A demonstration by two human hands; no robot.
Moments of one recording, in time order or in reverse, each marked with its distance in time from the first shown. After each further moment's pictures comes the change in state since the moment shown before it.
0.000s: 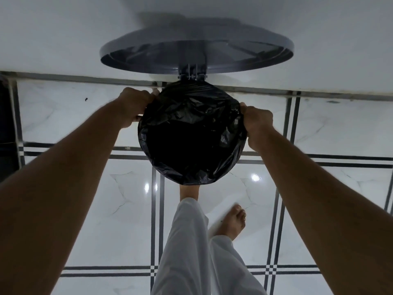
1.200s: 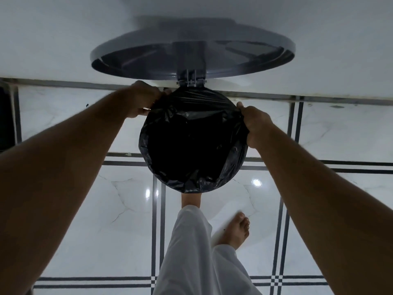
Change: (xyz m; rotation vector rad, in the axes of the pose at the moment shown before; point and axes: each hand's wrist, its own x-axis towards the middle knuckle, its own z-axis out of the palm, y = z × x) left_hand 0.042 0.022 0.005 0.151 -0.127 0.035; right_hand 0.029 -0.010 0.018 0.082 -0.073 0.172
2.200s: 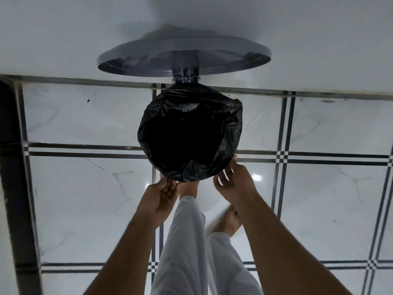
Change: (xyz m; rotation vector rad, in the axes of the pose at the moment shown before) left_hand -0.168 -0.178 0.144 -1.415 -0.007 -0.481; right_hand -0.069 0.153 -0.040 0.568 -0.146 0.320
